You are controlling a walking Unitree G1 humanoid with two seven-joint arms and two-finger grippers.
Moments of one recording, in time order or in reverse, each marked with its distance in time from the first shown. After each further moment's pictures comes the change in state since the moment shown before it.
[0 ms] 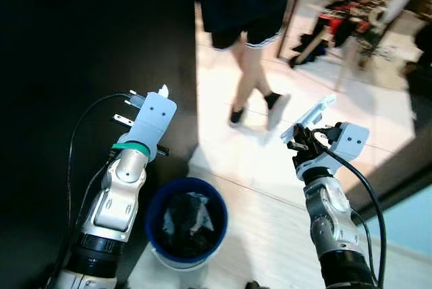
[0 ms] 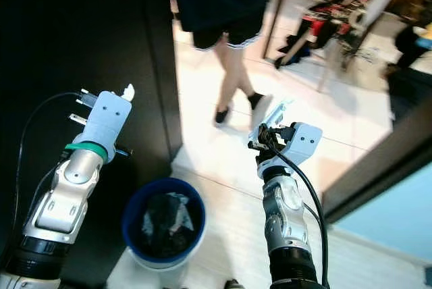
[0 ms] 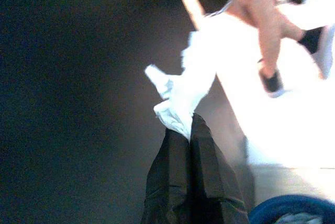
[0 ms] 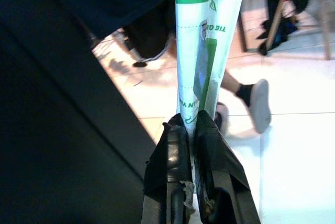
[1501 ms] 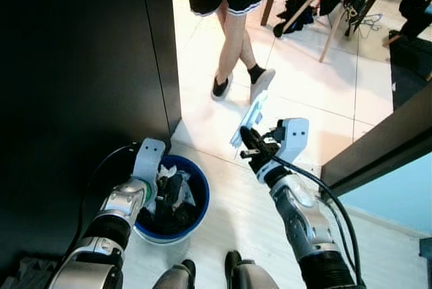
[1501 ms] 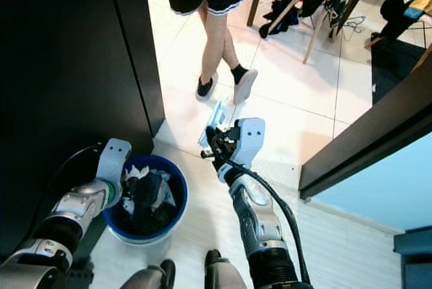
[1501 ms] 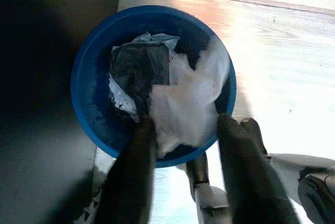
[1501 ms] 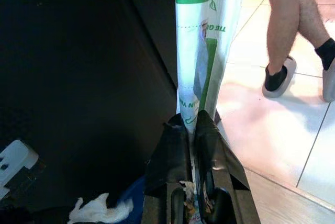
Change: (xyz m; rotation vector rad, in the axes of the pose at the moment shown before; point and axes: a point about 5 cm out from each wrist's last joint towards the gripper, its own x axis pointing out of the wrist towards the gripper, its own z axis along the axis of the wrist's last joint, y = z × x) left arm 0.006 -0.045 -0.119 -0.334 0.634 -0.350; right arm -0.003 0.075 -0.021 -0.036 0.145 0.378
